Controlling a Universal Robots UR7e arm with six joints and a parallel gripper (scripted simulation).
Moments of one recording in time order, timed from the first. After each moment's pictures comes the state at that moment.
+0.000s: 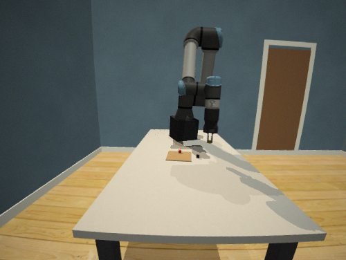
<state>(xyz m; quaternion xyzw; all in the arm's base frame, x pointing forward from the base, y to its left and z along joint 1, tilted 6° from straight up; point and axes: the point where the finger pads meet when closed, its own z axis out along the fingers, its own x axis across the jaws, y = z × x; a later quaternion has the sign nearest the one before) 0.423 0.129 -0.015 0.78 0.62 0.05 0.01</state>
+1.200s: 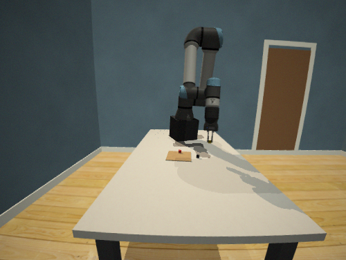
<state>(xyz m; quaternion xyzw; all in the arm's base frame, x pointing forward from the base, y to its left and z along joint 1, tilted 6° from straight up) 0.419 0.130 -0.015 0.77 0.62 0.12 0.10</state>
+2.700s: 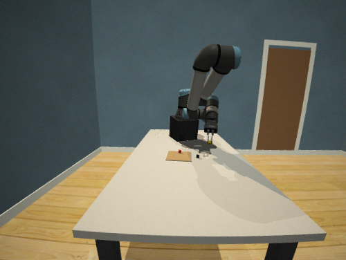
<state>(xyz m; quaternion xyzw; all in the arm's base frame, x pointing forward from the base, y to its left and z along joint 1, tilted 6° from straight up) 0.409 0.133 -0.023 0.70 0.54 0.31 0.35</state>
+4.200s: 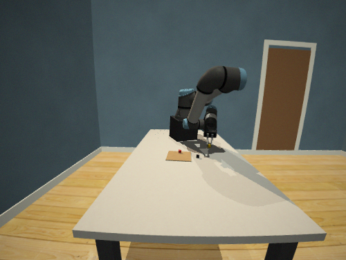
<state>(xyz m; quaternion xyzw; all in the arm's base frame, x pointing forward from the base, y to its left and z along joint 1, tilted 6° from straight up) 0.413 0.133 -0.044 0.66 0.51 0.36 0.41</state>
